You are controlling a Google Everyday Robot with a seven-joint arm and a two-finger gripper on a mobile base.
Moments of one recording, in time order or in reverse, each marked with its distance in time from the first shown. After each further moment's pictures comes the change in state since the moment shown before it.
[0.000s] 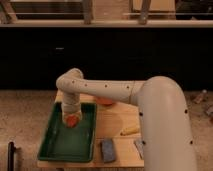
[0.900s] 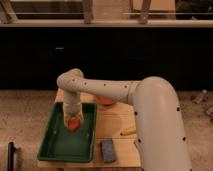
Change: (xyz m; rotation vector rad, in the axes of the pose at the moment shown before) arm -0.013 0.005 0.007 -0.006 -0.128 0.017
